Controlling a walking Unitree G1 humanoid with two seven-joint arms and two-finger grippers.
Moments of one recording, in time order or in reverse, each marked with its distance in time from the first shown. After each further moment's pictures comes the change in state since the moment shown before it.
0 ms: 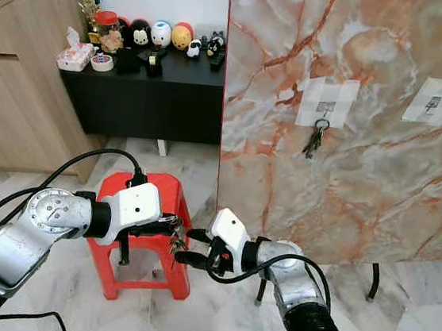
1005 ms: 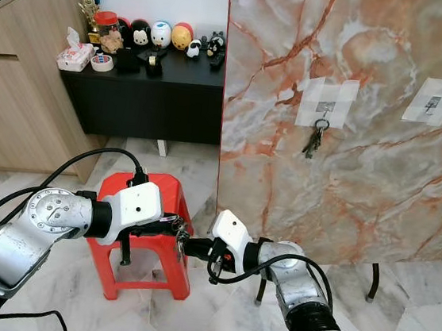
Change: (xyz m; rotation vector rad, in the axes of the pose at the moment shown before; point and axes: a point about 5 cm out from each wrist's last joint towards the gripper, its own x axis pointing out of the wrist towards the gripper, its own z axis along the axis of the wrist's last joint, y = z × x) left arm 0.000 -0.001 0.004 -0.001 -0.009 -0.001; right arm -0.002 -0.002 -0.004 0.004 0.028 -0.020
